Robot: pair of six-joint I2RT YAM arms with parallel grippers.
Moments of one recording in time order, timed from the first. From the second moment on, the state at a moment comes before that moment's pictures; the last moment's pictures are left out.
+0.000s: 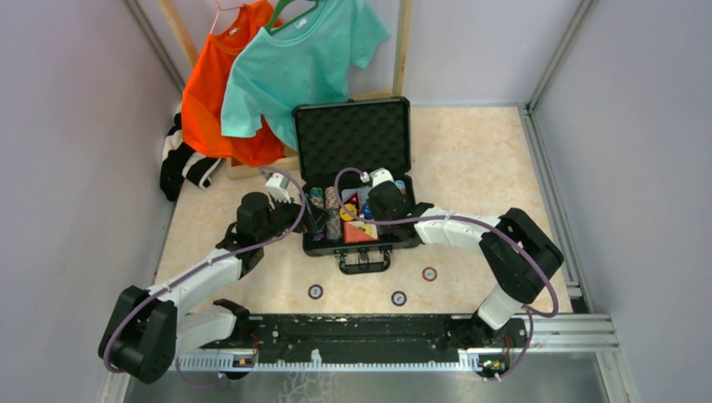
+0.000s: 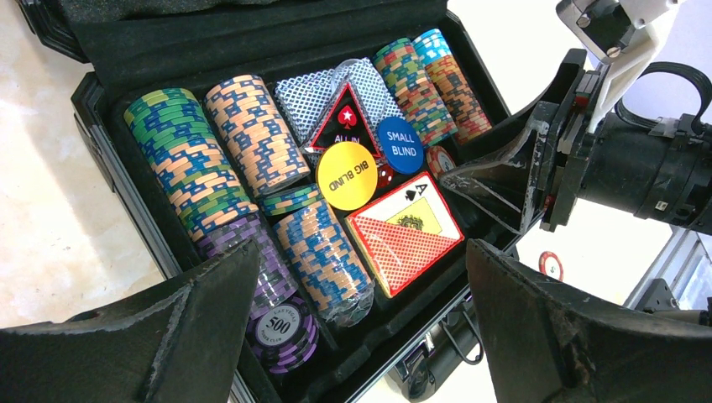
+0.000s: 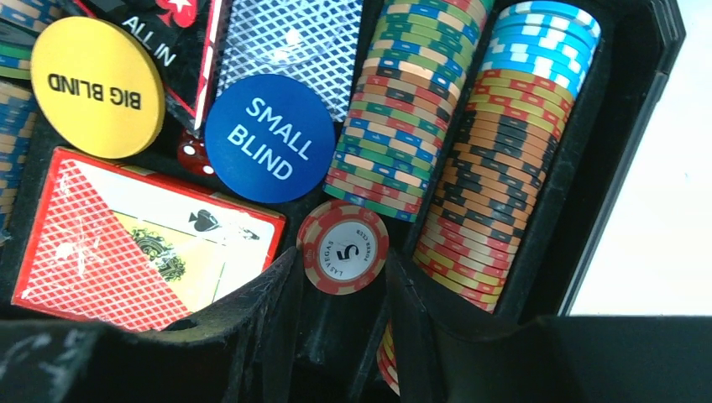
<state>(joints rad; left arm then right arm) -0.44 1.10 0.41 0.38 0.27 -0.47 0.79 1.61 0.88 -0.11 0.31 0.19</state>
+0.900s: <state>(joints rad) -0.44 1.10 0.41 0.36 0.27 -0.47 0.79 1.61 0.91 -0.16 0.36 0.22</state>
